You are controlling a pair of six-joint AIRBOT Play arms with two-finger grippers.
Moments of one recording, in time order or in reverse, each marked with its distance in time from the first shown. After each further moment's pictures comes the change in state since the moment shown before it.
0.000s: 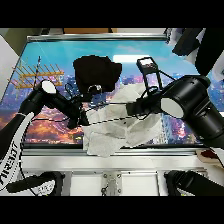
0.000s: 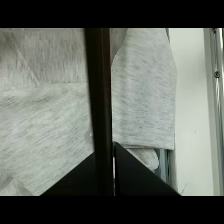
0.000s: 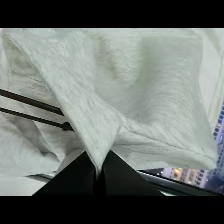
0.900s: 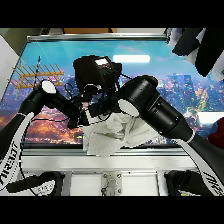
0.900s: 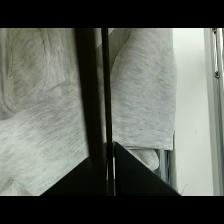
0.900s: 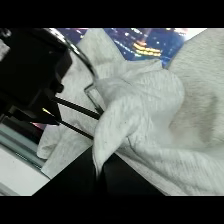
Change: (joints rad) left arm 0.000 0.000 0.000 -0.005 0.000 0.000; right arm 0.150 -0.232 0.206 0.127 -0.201 -0.004
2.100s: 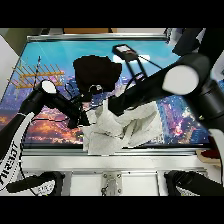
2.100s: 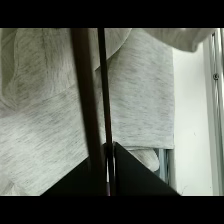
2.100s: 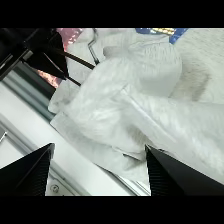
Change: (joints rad) left arm 0.000 0.000 0.000 -0.004 -0.001 0.000; right arm -0.293 0.120 0.031 0.364 0.232 -0.366
